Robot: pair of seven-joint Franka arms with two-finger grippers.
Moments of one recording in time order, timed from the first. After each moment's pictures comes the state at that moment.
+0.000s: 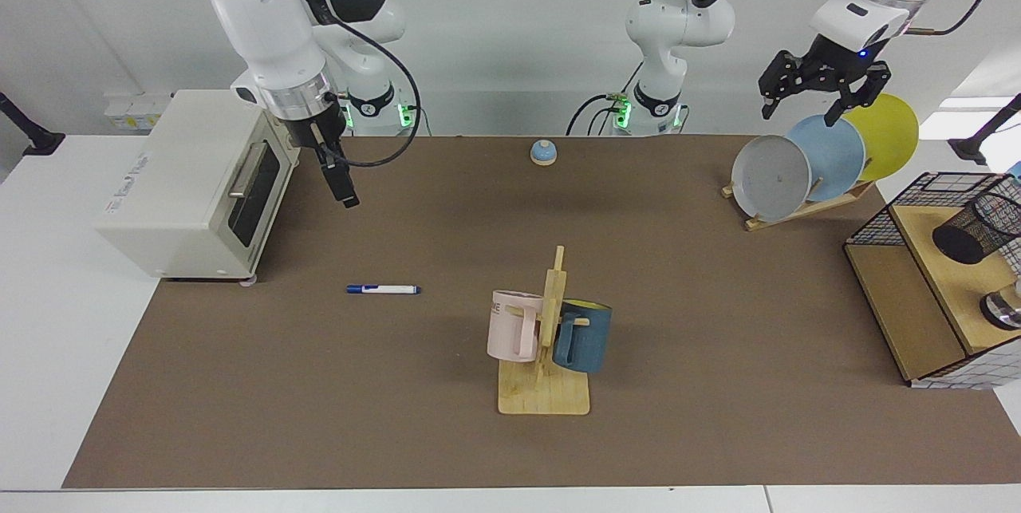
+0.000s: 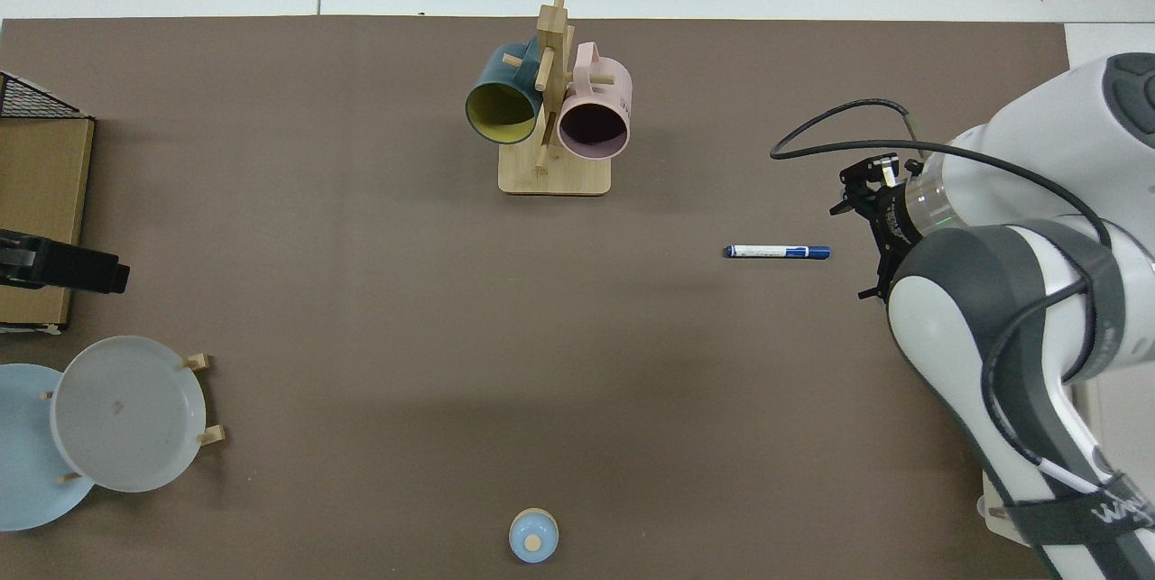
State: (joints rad) left arm -0.08 -0.03 0.06 -1.47 -0.02 1.42 0.16; right arm 0.05 0.09 0.10 -1.79 0.05 1.82 1.51
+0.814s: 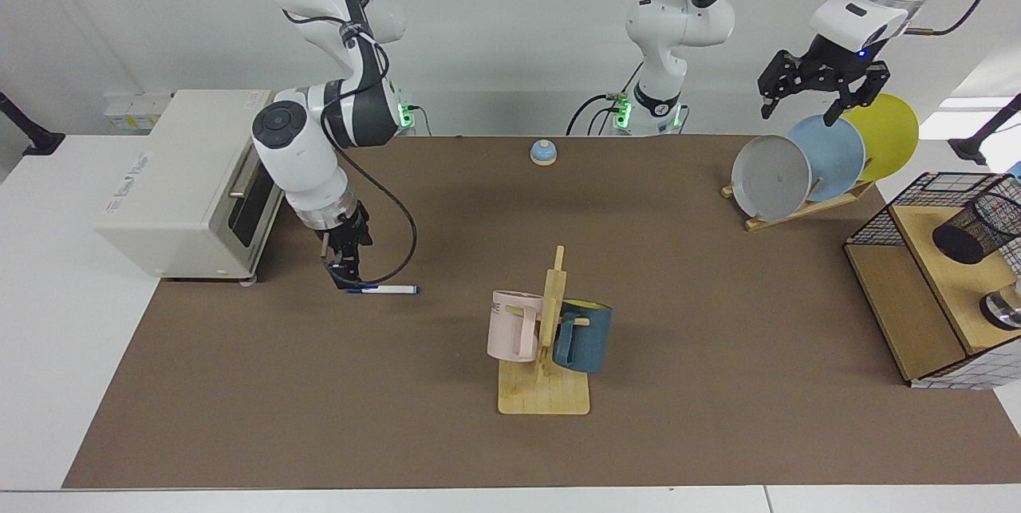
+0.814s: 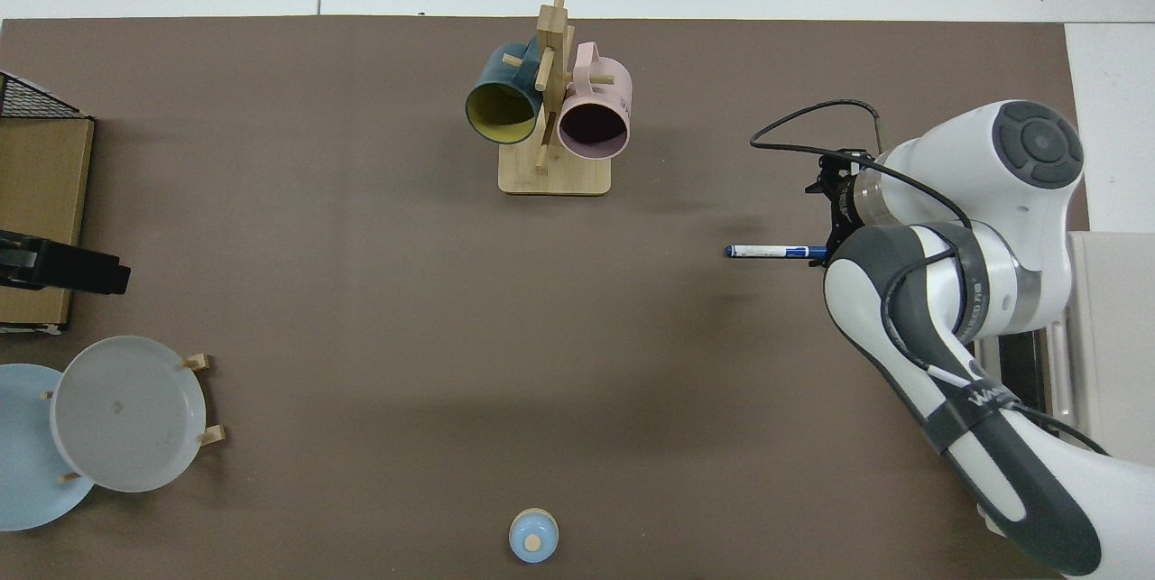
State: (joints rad) left arm -0.09 -0.03 0.06 -1.47 -0.02 1.42 0.16; right arm 0.02 0.23 0.11 -1.90 0.06 2.17 1.70
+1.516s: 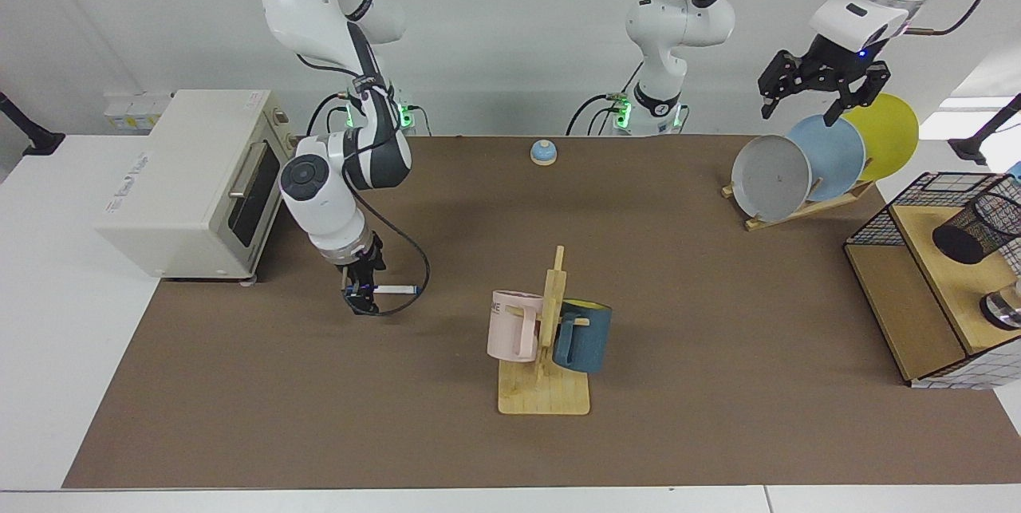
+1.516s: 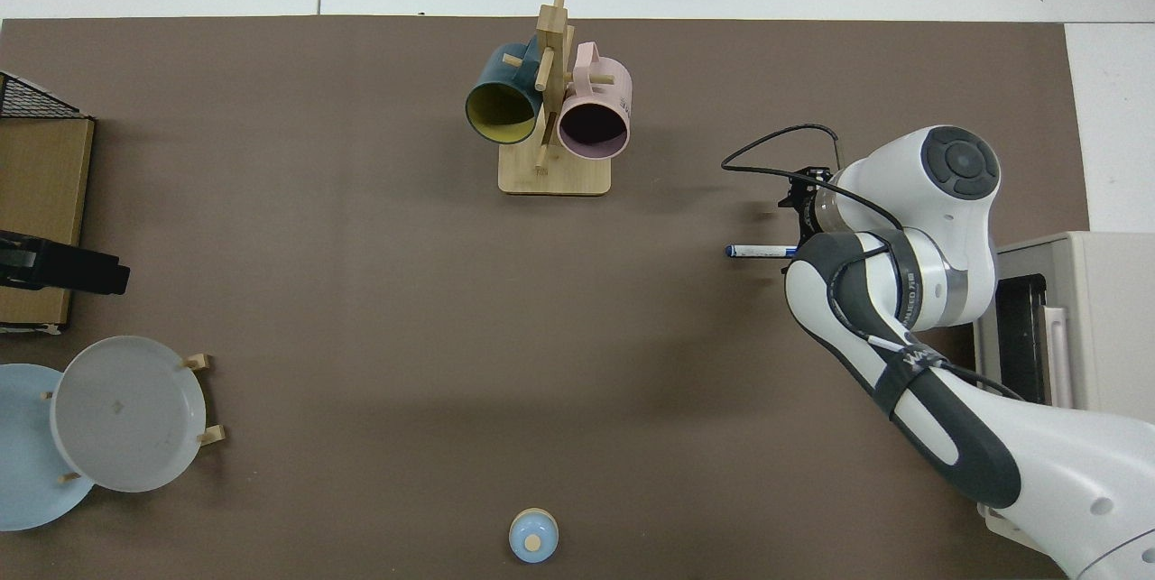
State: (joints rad) left arm -0.09 -0.03 0.06 -1.47 -0.02 1.42 0.16; right arm 0.03 0.36 0.11 -1.93 0.06 2.29 1.70
